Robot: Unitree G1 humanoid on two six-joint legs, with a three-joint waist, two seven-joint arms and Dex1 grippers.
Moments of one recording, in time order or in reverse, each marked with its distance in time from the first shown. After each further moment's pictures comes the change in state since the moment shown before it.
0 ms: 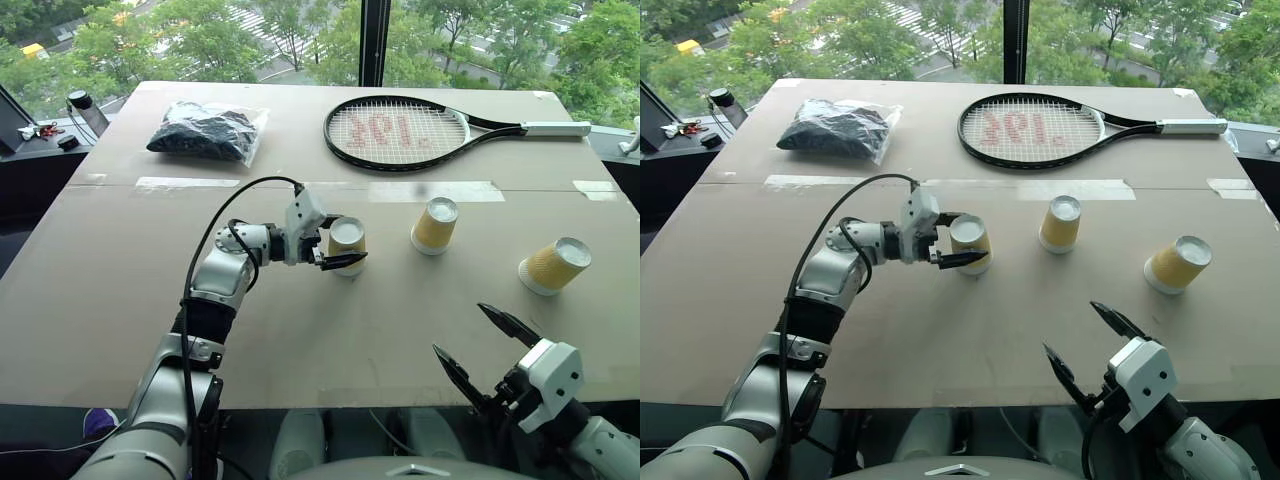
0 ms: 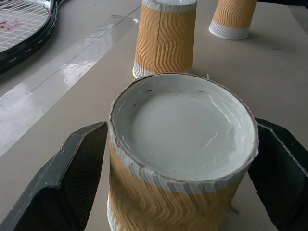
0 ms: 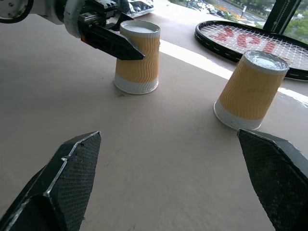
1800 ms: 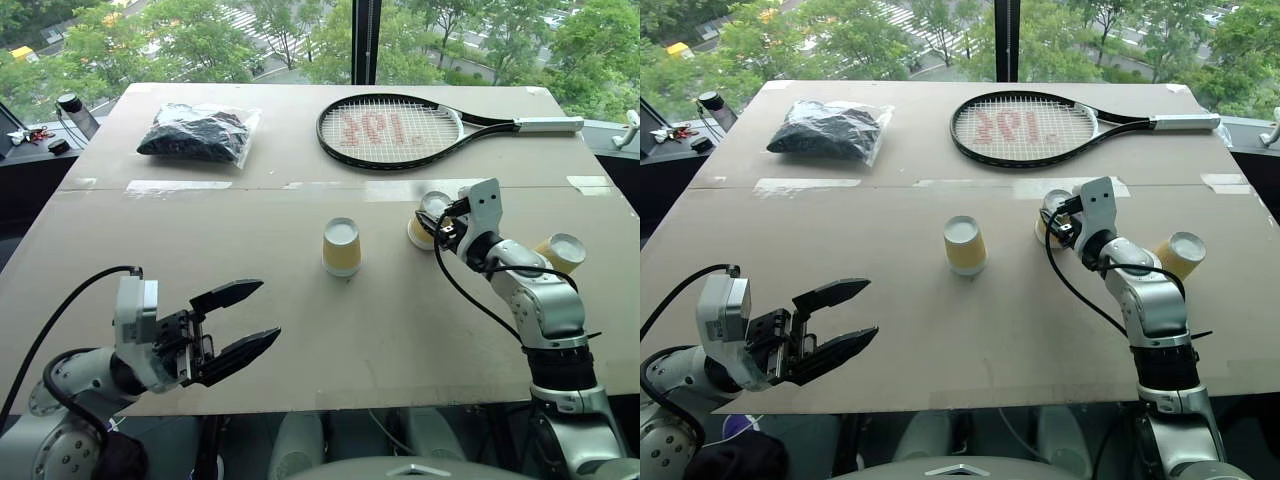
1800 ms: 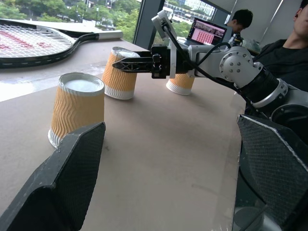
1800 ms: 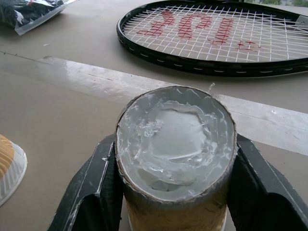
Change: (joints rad) left arm 0.939 0.168 0.593 -0.843 -0.624 0.224 0.023; right arm -1.055 0.117 0.033 0.643 0.069 0.583 -0.133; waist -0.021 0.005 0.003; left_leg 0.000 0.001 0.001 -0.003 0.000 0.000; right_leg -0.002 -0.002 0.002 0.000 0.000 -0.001
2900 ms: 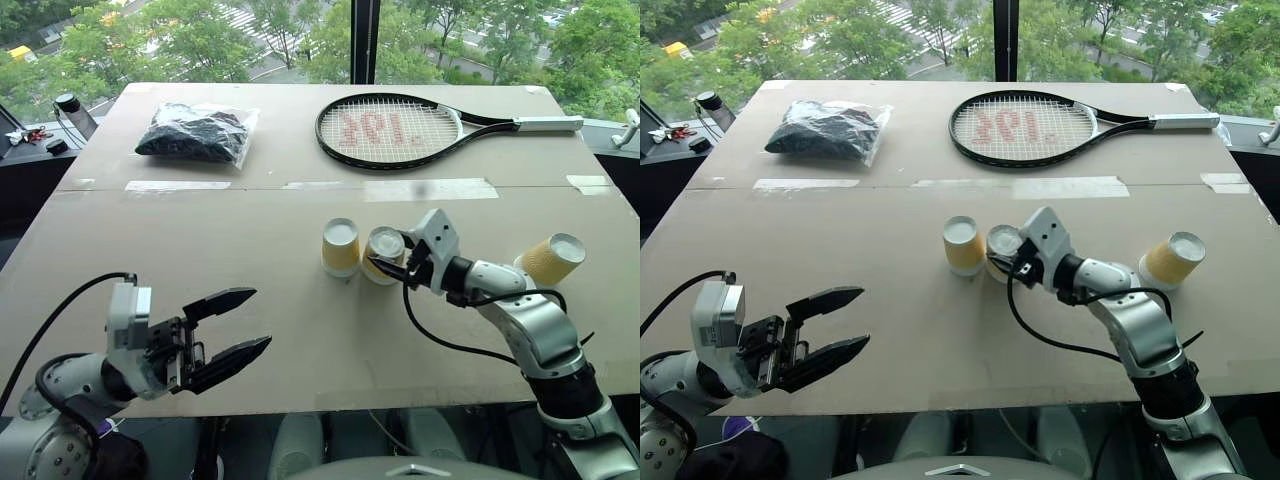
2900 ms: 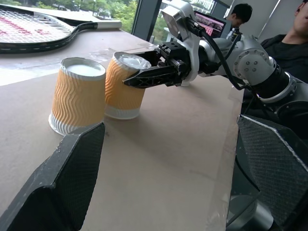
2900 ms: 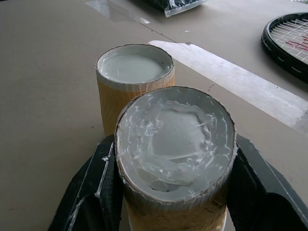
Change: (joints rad) left arm 0.046 0.029 0.012 0.044 0.001 -0.024 -0.051; right arm 0.069 -0.070 0.228 -0.186 0.002 -0.002 0.218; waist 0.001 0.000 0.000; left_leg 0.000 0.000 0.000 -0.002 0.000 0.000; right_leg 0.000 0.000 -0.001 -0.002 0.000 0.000
